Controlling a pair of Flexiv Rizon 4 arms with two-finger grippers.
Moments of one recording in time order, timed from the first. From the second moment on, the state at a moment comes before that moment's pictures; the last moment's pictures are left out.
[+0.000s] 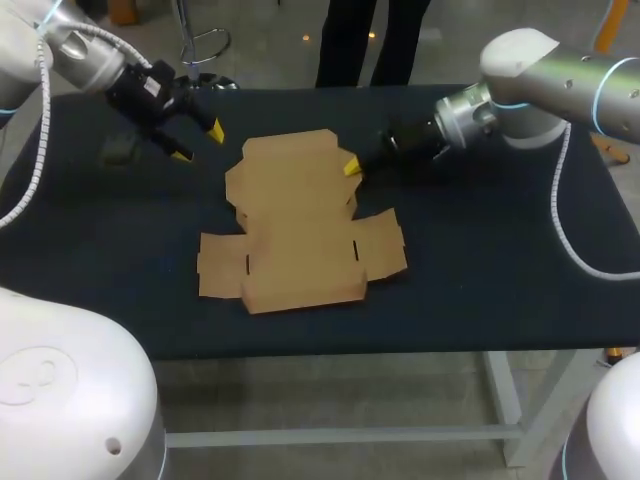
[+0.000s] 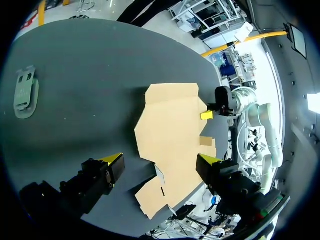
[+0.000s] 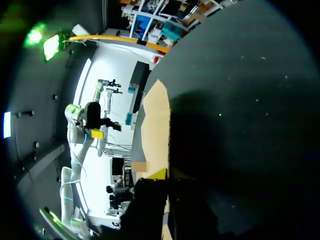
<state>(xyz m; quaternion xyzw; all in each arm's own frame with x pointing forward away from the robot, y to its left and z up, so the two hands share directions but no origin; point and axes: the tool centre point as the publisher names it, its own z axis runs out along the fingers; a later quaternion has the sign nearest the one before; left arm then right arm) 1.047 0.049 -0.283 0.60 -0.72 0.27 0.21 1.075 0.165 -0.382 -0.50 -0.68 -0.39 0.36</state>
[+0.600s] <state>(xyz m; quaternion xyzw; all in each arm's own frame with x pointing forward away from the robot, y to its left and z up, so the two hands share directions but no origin) 1.049 0.042 -0.280 0.56 -0.74 0.31 0.21 1.081 0.163 -0.372 -0.48 -0.68 -0.42 0.35</state>
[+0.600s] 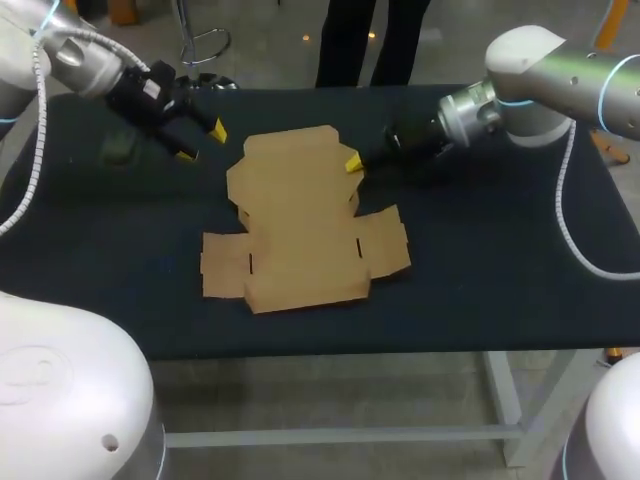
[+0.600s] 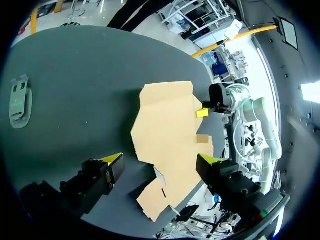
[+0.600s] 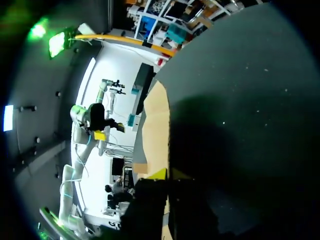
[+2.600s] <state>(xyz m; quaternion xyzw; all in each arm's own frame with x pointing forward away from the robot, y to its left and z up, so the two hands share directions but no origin) 1.084 -0.017 -0.295 0.23 -0.80 0.53 0.15 1.071 0.125 -0.316 -0.36 -0.68 -0.60 0.25</state>
